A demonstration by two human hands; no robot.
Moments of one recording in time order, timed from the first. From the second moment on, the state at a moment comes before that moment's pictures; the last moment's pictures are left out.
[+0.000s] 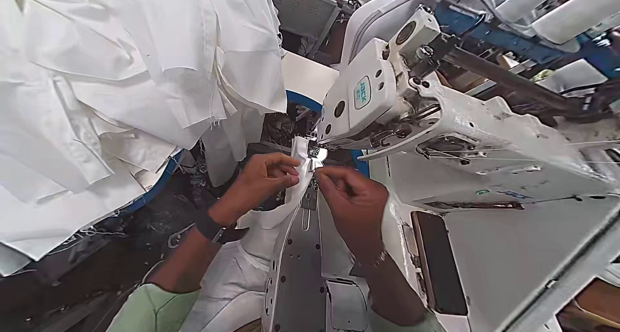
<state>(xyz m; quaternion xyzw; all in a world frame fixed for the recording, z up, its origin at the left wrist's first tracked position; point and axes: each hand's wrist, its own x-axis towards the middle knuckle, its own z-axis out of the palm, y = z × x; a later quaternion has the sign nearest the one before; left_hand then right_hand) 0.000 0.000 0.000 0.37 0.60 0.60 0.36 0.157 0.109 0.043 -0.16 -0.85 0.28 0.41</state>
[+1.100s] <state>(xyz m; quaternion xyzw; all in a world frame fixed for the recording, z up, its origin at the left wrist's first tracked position) 0.020 0.067 -0.044 0.33 0.62 0.67 0.26 0.119 0.140 0.001 -0.45 -0.79 0.24 0.33</state>
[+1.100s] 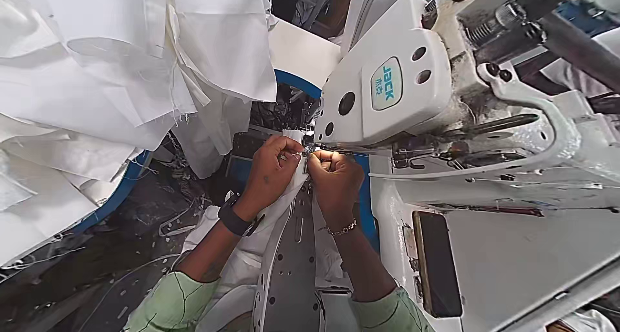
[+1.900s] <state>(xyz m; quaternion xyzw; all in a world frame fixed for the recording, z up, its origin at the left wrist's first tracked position) -0.011 0.079 -0.033 0.56 0.64 0.52 0.09 0.118 0.144 0.002 -0.48 -0.76 0.31 0.31</state>
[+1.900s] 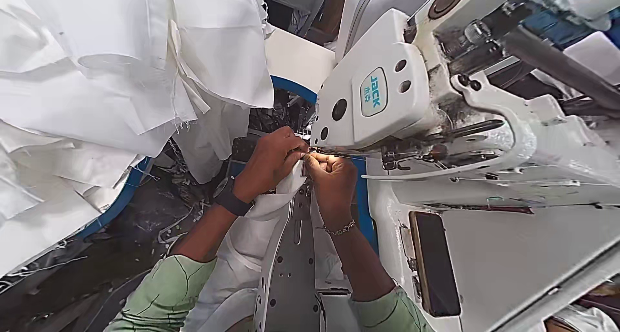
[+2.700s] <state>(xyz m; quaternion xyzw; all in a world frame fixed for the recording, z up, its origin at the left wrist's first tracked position) 0.004 -0.005 -0.047 0.48 0.67 0.48 0.30 0.191 0.133 0.038 -0.37 -0.91 0.19 -0.08</state>
